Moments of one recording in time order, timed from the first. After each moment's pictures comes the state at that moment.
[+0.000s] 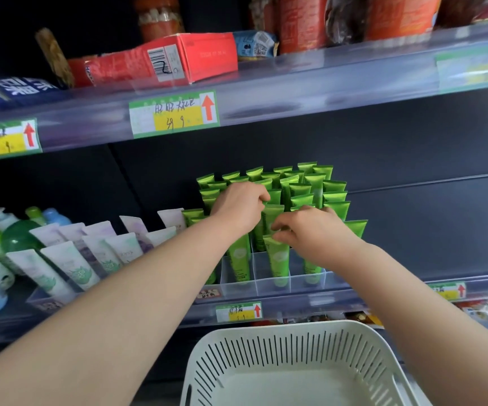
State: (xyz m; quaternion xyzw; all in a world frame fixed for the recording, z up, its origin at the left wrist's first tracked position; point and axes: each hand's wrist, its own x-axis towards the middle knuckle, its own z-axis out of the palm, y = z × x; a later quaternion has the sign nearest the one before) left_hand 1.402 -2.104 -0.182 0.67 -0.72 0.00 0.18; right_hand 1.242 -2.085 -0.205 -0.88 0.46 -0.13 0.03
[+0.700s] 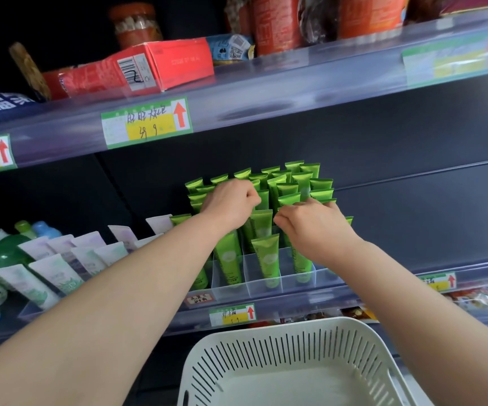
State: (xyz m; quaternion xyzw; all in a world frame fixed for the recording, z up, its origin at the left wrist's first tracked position) left_hand 1.395 -2.118 -0.178 0.69 -0.70 -0.02 0.18; right_hand 1.224 -2.087 -0.212 -0.84 0.51 -0.18 -0.03
